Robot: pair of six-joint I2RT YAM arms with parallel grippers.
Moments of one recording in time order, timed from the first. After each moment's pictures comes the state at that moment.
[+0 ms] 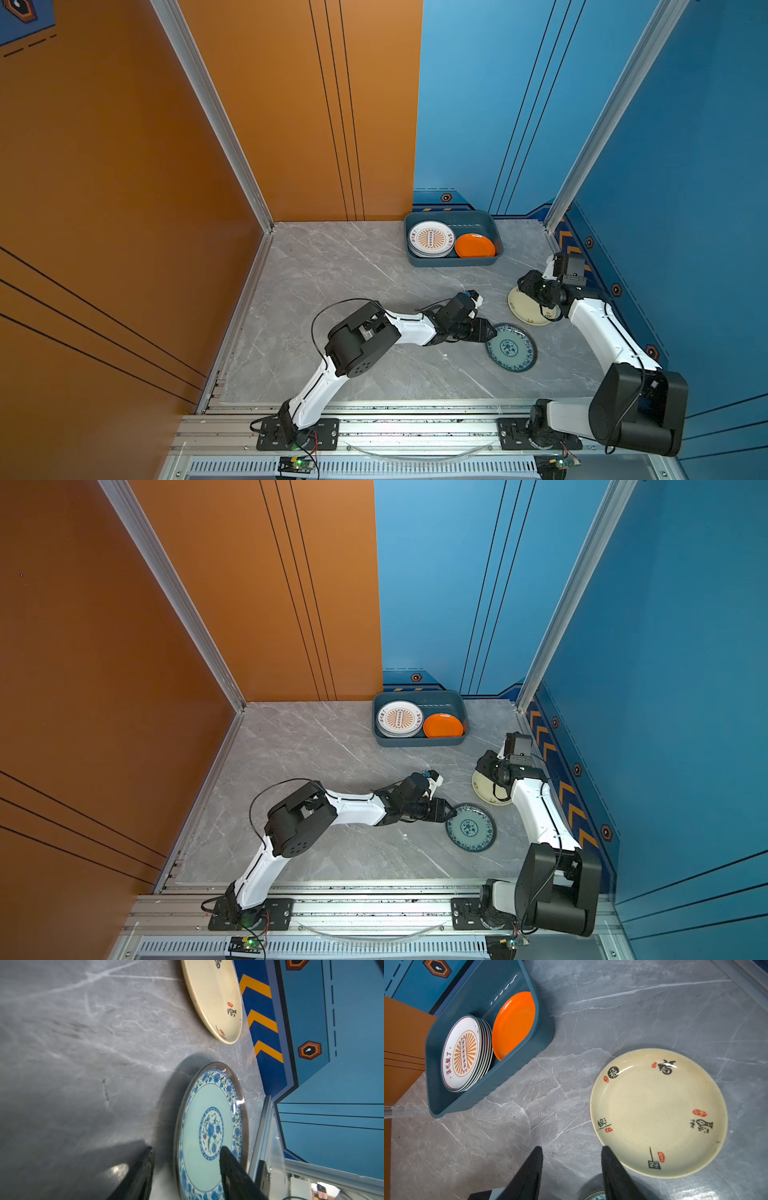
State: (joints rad) left arm -1.01 2.26 1.43 0.24 0.36 -0.87; right arm -0.17 1.32 0.92 -0.44 -0.20 0.47
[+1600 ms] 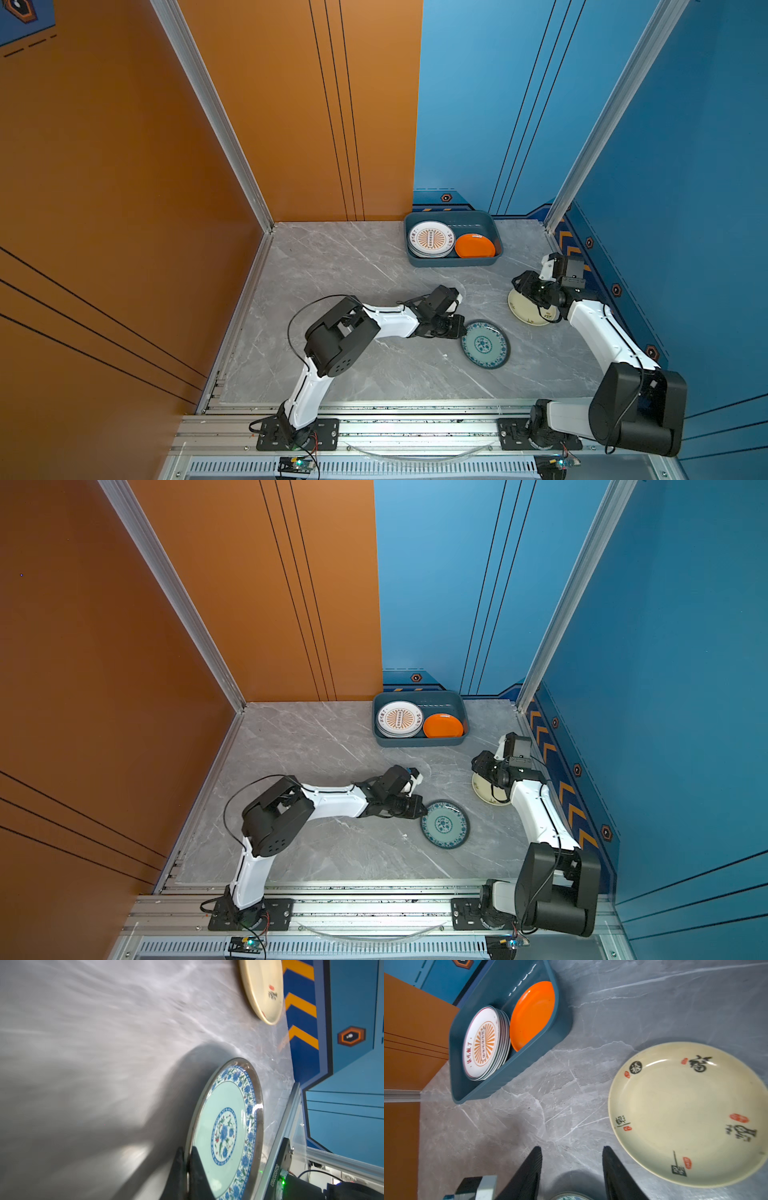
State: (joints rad) left arm -0.88 2.05 1.24 0.02 0.39 -0.74; right arm -0.17 1.32 0.89 -0.39 -0.33 0.47
